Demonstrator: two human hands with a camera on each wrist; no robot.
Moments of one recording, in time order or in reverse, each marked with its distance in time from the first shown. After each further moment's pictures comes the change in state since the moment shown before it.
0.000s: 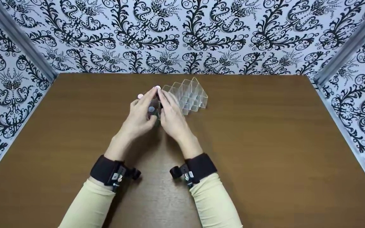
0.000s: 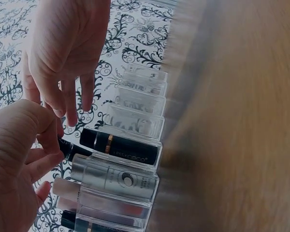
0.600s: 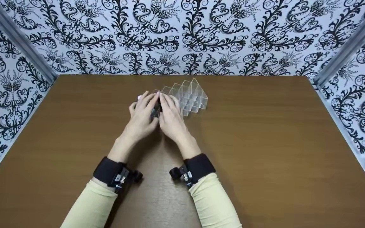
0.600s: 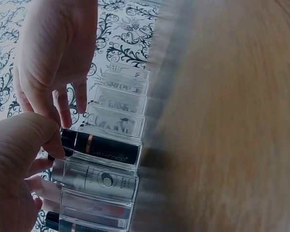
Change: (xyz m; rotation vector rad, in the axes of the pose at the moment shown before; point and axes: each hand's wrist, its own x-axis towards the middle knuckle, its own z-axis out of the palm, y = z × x) left_hand -0.003 -0.005 0.014 0.106 0.020 -0.023; right_hand -0.001 0.009 0.013 -0.067 -0.008 0.019
